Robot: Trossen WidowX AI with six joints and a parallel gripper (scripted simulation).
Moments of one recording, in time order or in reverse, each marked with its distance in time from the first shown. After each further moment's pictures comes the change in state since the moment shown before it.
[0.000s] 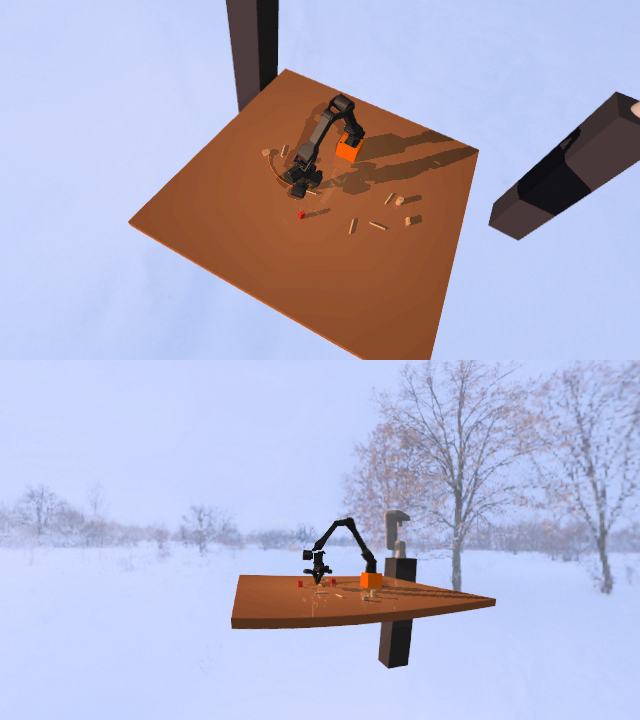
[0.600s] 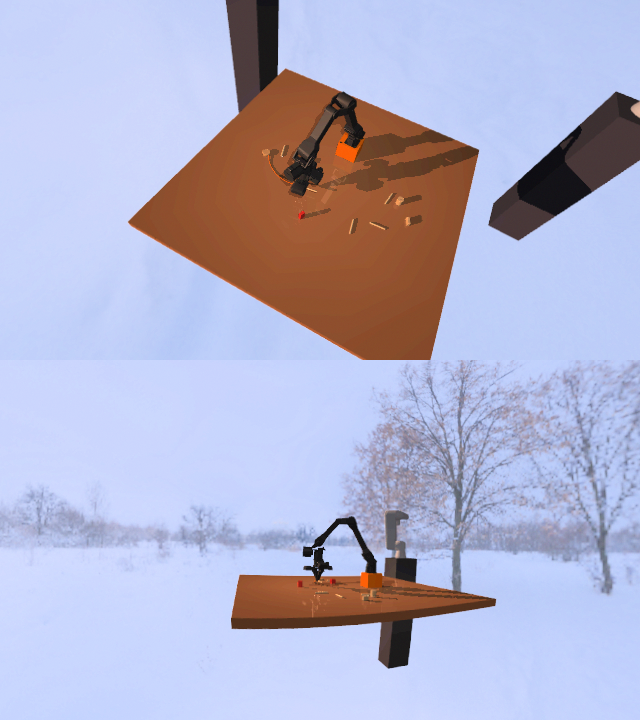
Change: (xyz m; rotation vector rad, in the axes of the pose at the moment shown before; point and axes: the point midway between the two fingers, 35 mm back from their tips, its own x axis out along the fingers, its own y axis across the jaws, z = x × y) arm -0.022 0.000 0.000 -0.001 -0.001 0.002
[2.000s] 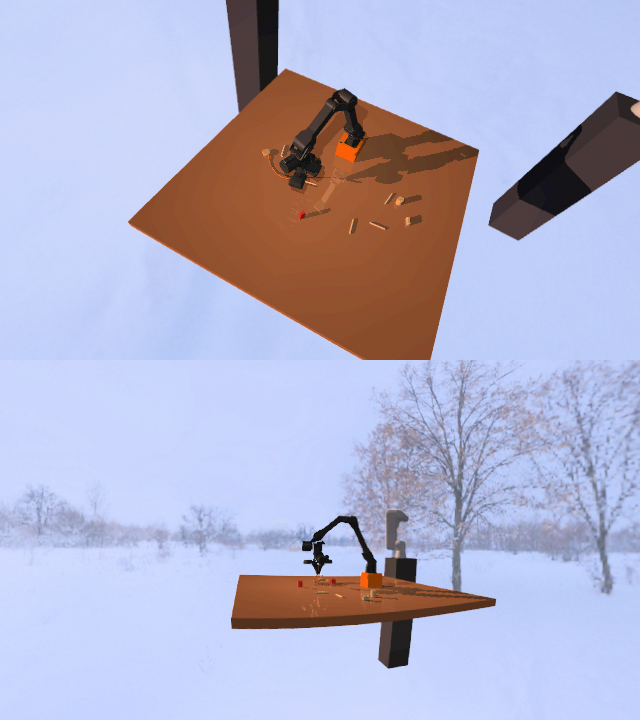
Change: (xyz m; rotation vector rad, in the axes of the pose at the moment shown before) arm -0.039 0.006 -0.012 -0.001 -0.048 0.019
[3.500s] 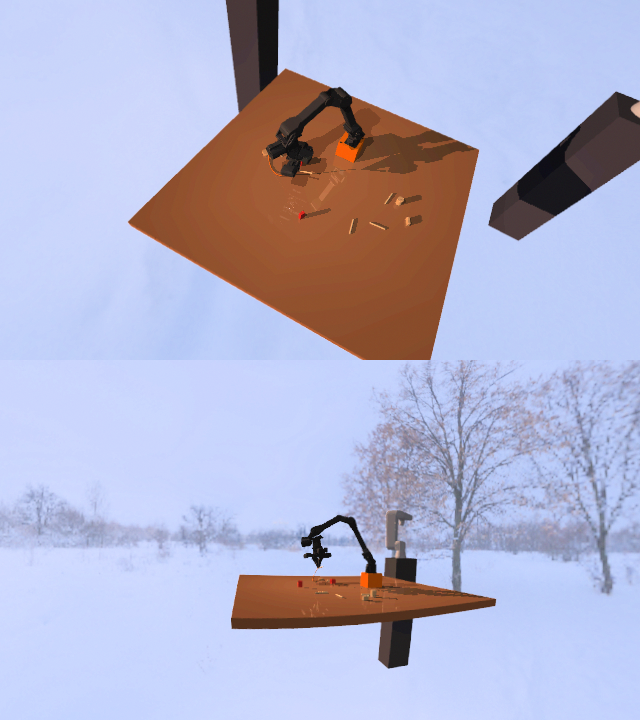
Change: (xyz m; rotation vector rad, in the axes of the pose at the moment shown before) arm -0.043 0.017 -0.033 -0.003 -0.155 0.008
